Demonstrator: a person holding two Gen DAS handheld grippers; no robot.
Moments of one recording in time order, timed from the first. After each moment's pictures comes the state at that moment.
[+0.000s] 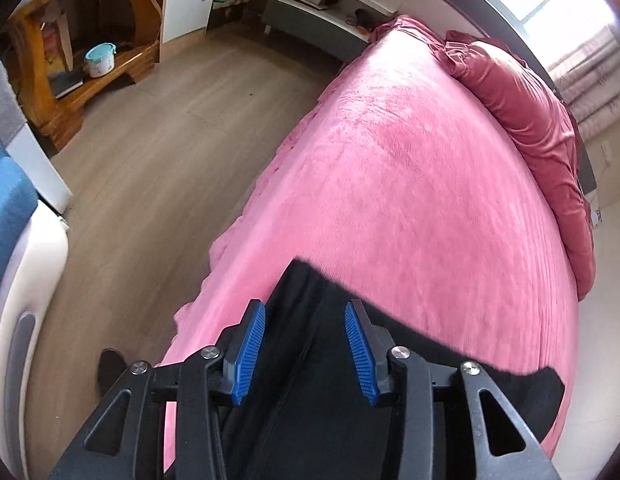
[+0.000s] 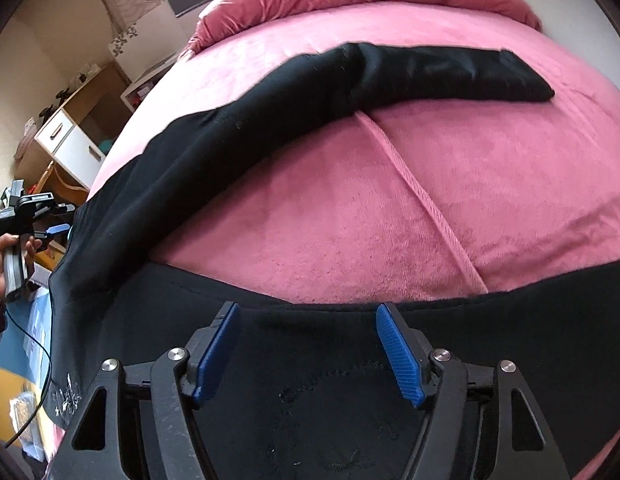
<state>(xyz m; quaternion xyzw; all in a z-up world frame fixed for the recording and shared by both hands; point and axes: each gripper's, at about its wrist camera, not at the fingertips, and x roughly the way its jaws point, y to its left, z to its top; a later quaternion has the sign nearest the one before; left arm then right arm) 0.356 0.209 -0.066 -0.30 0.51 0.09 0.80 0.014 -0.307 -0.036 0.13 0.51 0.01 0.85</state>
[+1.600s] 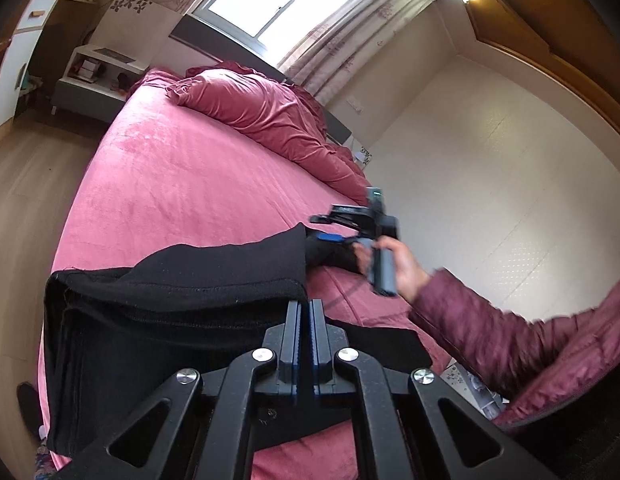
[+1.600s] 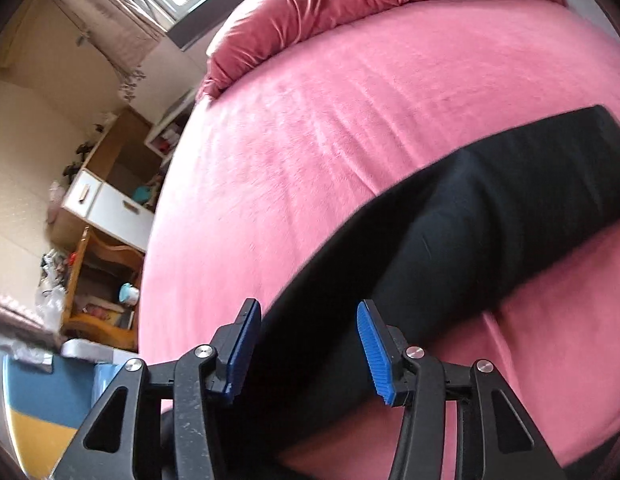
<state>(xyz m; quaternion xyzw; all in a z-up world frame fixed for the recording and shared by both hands) 0.016 0.131 0.064 -0.26 0.31 -0.31 0.86 0.205 -0.292 0.020 0.24 0.49 0.07 0.84</state>
